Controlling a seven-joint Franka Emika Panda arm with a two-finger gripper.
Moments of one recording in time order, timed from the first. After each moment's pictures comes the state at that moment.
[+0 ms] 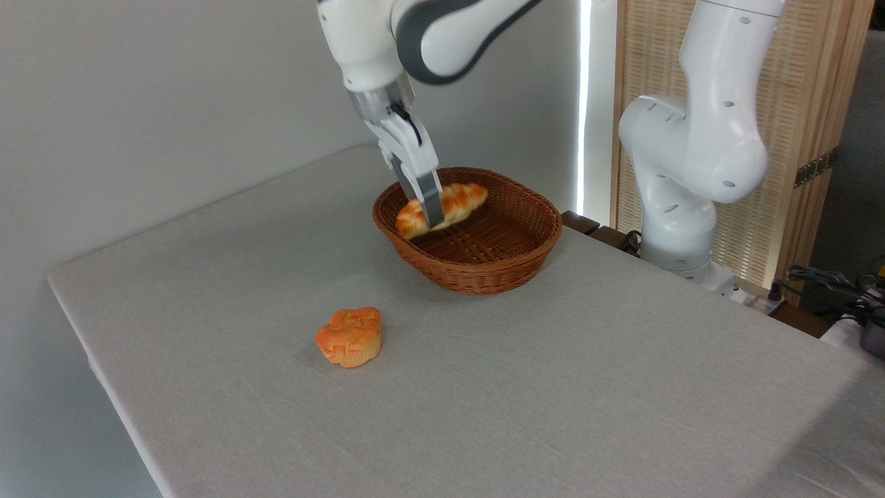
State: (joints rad) arm -0.31 -0.32 -0.26 -2.29 -0.23 1.81 0.54
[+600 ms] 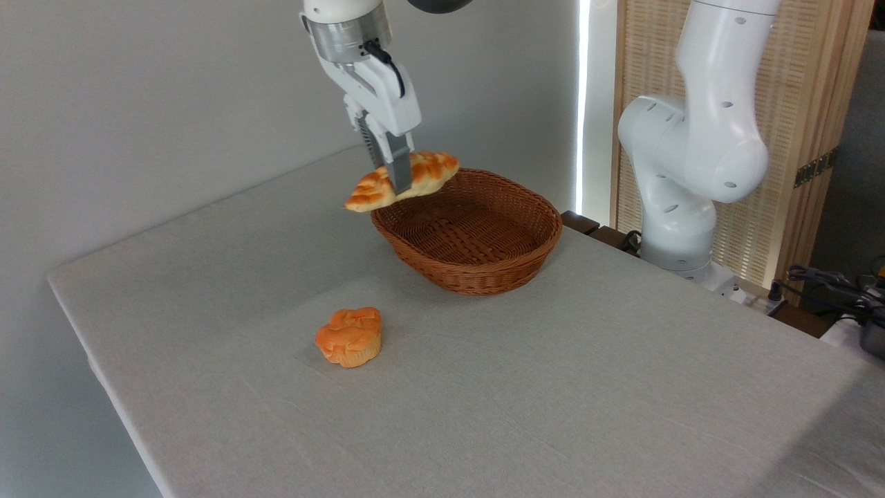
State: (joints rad) arm -0.29 -0.25 -0.03 -1.98 -0.21 1.62 0.63
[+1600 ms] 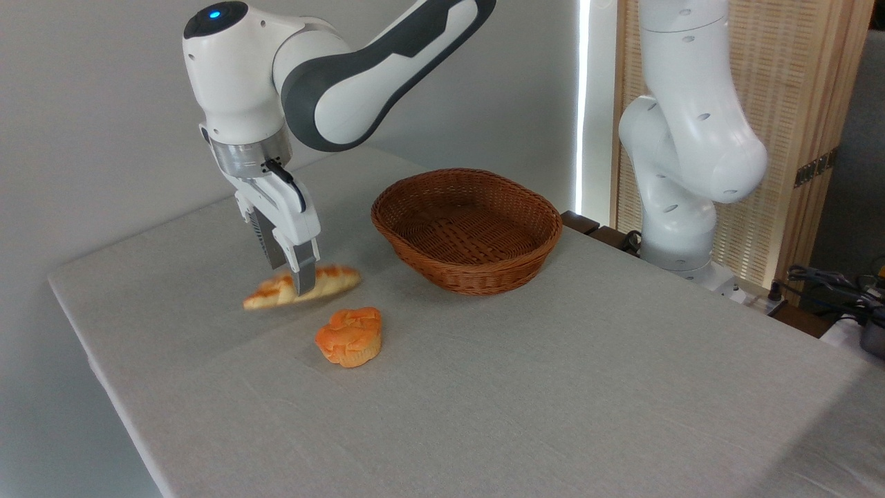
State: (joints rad) arm -0.31 0.16 -0.06 -1.82 -0.21 2.00 0.49
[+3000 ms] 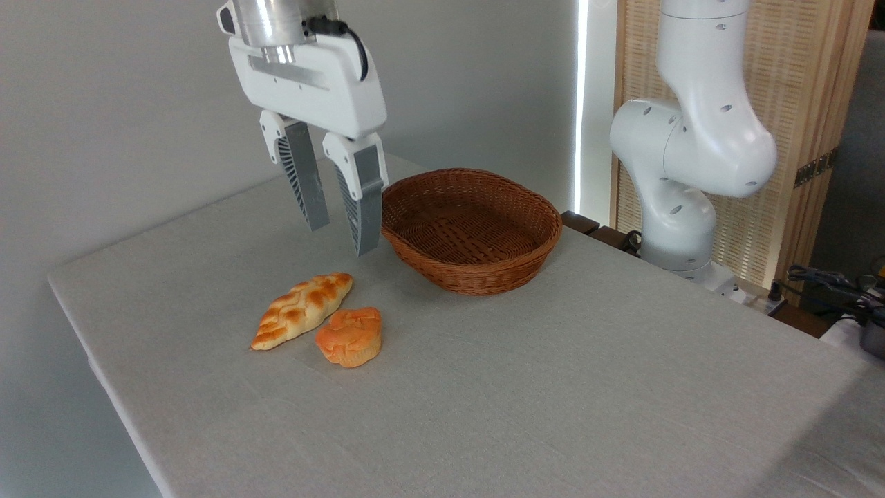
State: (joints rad) arm -0.03 -0.02 -0.09 -1.60 0.03 1.61 0.61
